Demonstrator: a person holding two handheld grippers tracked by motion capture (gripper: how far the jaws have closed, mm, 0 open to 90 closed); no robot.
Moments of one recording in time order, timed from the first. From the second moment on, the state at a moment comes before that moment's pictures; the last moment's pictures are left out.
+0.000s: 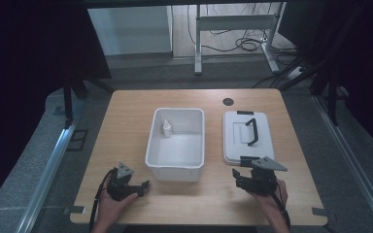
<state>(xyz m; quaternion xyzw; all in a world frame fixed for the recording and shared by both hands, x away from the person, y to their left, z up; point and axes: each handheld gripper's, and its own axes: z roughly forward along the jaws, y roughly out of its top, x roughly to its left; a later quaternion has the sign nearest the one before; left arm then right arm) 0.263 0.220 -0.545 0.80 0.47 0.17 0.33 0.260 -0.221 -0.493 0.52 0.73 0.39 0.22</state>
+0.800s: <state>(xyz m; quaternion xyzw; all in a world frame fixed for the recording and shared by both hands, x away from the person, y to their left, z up) 0.262 0.220 -0.545 0.80 0.47 0.17 0.33 0.315 -0.212 -0.438 0.55 0.73 0.35 0.22</state>
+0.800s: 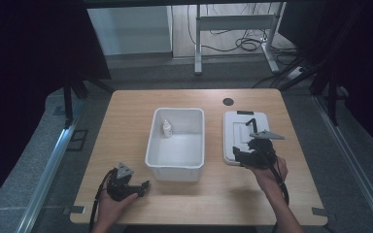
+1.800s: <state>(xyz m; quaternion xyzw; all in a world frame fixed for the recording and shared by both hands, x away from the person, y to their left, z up) 0.262 0.220 -0.545 0.80 0.47 0.17 0.33 0.407 -0.235 -0.407 0.61 0.72 0.28 0.16</state>
